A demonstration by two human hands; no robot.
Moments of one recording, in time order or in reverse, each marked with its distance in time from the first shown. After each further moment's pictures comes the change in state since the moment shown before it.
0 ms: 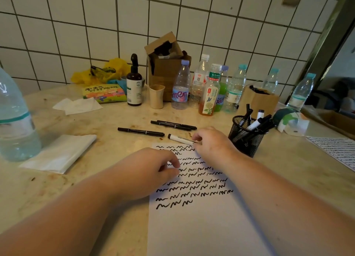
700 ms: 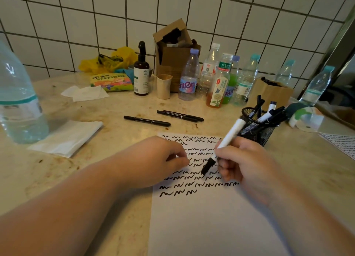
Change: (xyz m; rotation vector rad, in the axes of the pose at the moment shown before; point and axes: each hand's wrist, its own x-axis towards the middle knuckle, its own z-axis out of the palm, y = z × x) left_hand -0.004 0.004 0.002 -0.069 0.000 -0.007; right_hand -0.090 0.011 -0.019 1.151 -0.112 0.216
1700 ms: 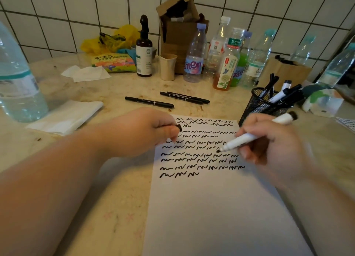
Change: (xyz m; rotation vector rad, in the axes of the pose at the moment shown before) left_hand -0.002 -0.007 -0.020 -0.051 -0.016 -0.028; right_hand -0.003 0.001 -0.017 0.121 -0.001 -0.205
